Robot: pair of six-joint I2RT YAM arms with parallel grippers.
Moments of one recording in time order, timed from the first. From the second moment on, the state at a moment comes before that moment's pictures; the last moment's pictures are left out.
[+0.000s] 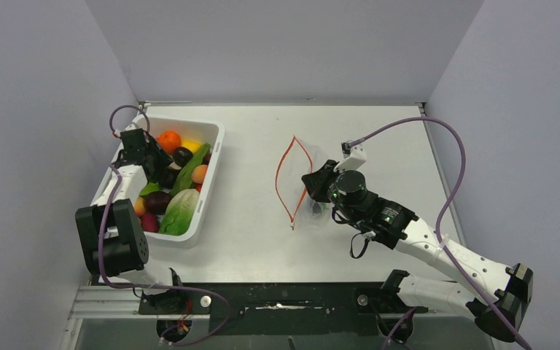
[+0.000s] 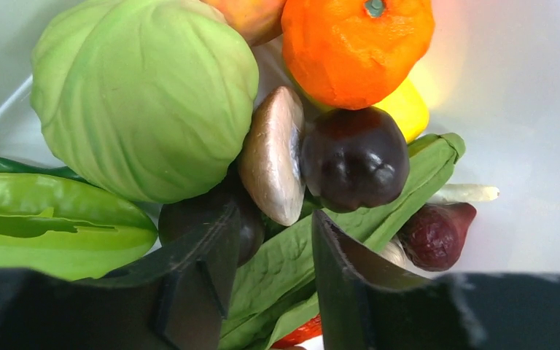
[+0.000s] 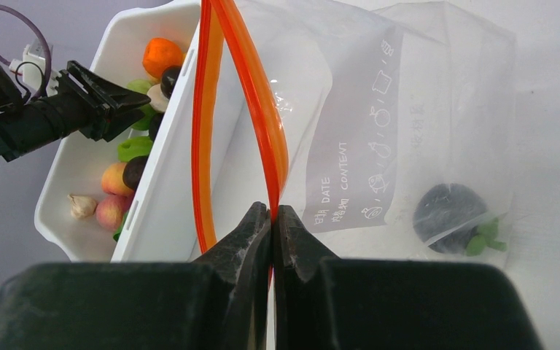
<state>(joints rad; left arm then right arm) 0.22 1.56 1.02 -0.21 0.01 -0.51 0.89 1.00 0.89 -0.25 0.39 0.77</state>
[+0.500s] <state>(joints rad) 0.22 1.68 1.05 -0.13 0.01 -0.53 0.89 0.99 0.89 -0.25 0.40 0.77</state>
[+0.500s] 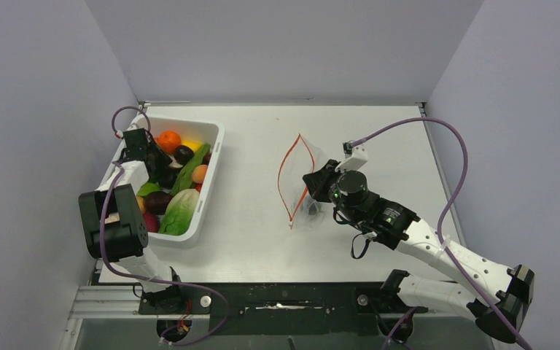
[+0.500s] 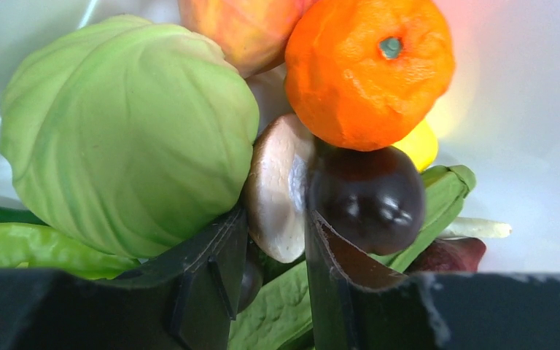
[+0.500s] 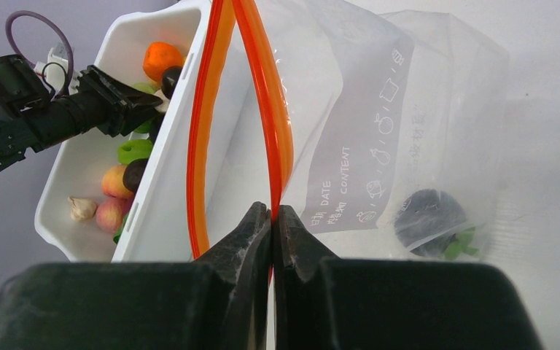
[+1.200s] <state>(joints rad) 0.23 1.59 1.05 -0.19 0.02 -0.54 0.89 0.96 0.86 -0.25 0.41 0.77</state>
